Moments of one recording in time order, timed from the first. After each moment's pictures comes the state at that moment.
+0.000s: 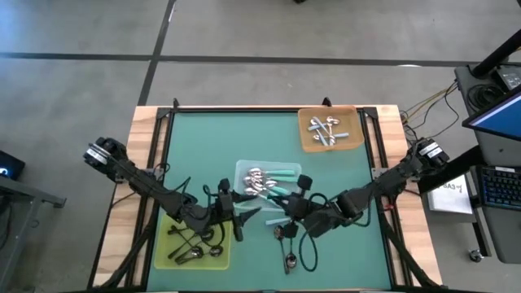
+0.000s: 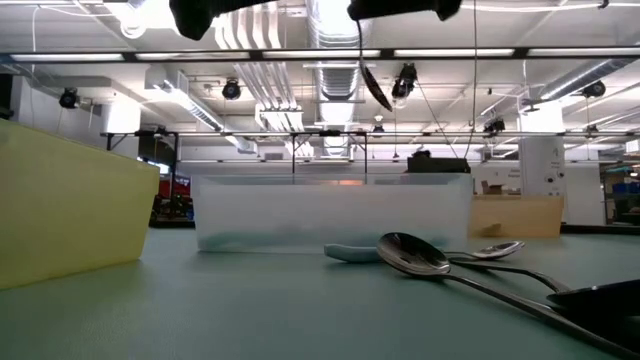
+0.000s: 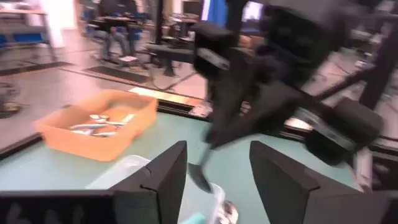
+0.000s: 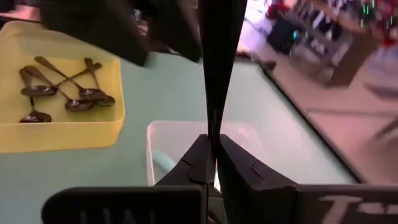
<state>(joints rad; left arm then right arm) -0.55 1.54 0.82 0.60 -0.86 -0.20 0.50 1.59 1.12 -0.06 0.82 0.14</state>
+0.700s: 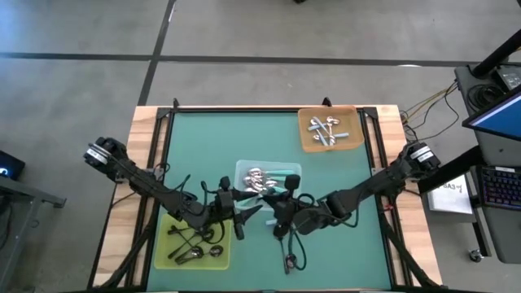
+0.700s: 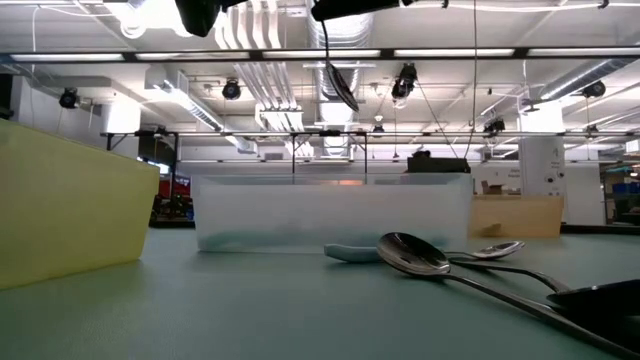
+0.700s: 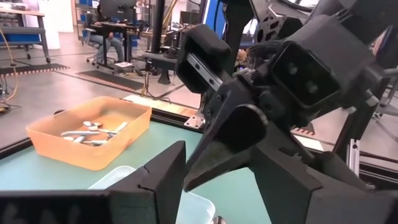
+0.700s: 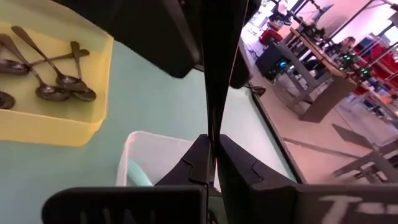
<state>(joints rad) -0.53 1.54 0.82 0.68 -0.85 -0.20 0.45 1.69 1.18 0.04 0.81 -0.18</state>
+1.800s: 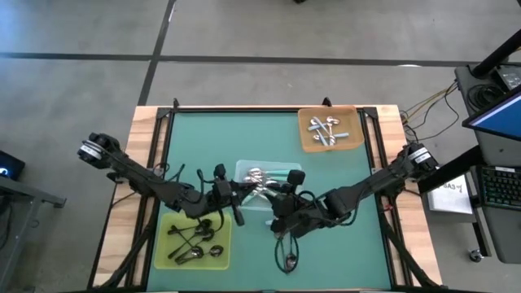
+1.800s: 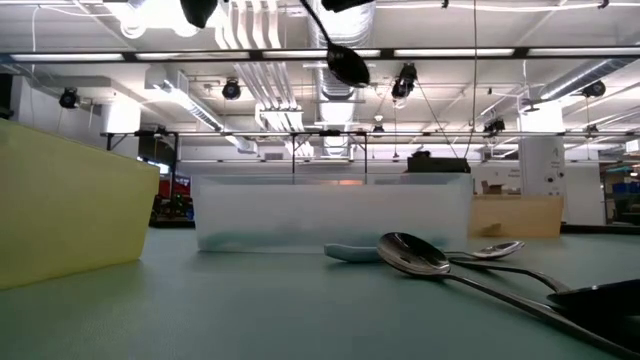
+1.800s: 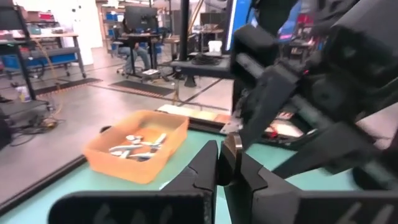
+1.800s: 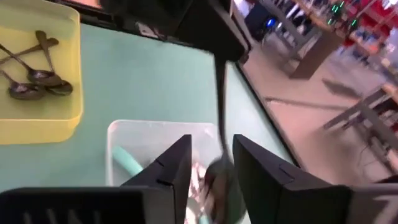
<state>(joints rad) -0.47 1.43 0.82 0.57 -0.87 -0.09 0.45 1.71 1.40 -0.39 0.89 0.10</state>
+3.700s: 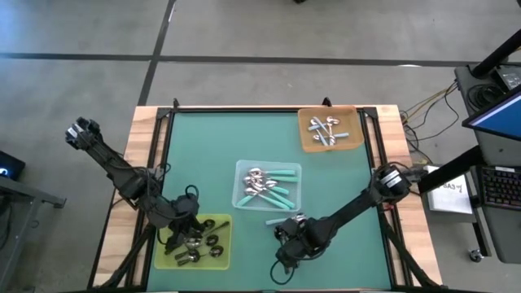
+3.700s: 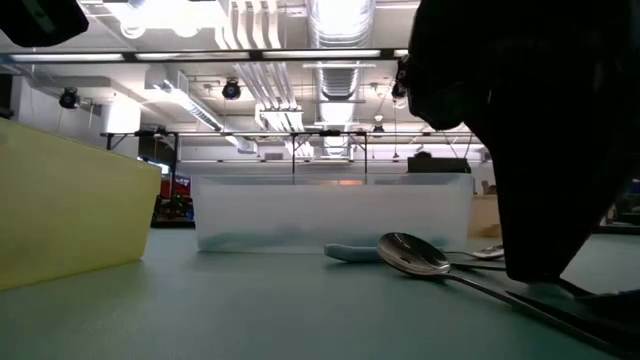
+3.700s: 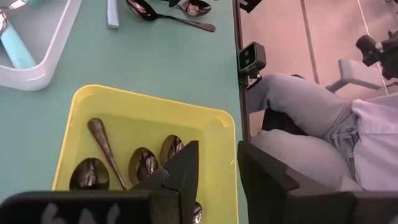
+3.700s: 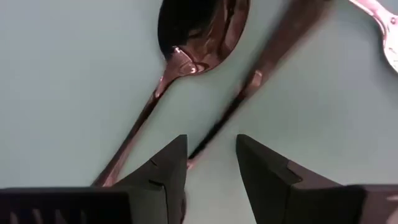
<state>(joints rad) -0.71 1.03 0.82 -0.51 -0.13 -0.85 0.55 2.06 1.42 -0.70 0.07 1.35</state>
